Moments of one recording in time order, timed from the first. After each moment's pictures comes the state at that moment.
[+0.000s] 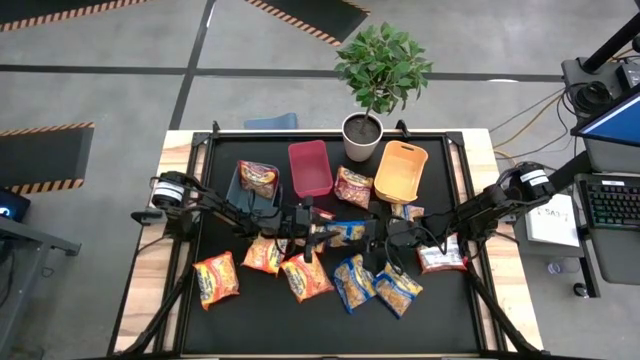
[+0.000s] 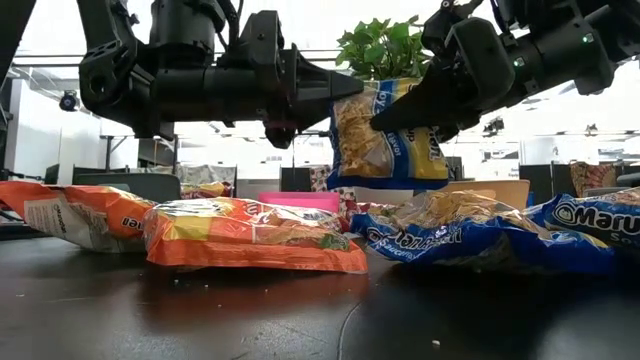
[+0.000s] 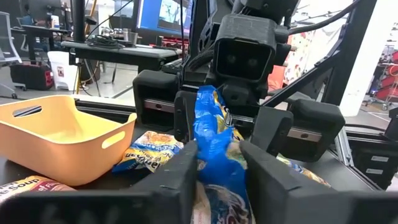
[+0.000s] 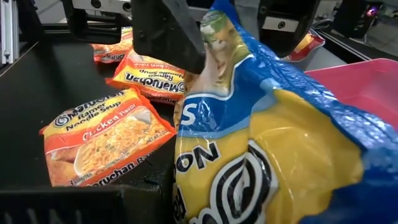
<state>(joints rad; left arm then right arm) -0.11 1.88 0.65 1.29 -0.11 -0.12 0.26 1.53 0.55 0.65 0.37 0.11</state>
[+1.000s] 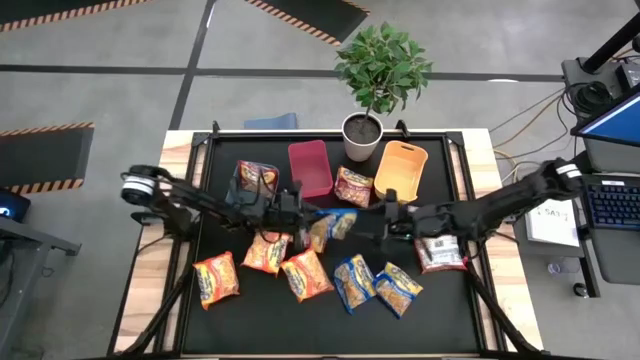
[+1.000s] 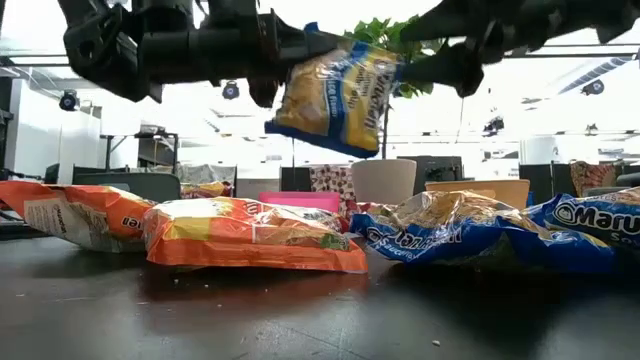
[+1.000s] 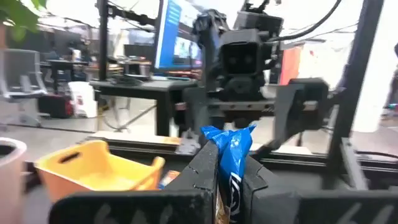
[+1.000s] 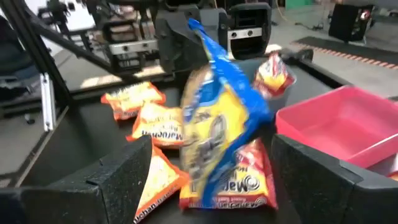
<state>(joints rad) -0.05 1.61 0.60 1.16 -0.12 -0.05 0.26 1.15 0.55 0.40 0.37 0.22</state>
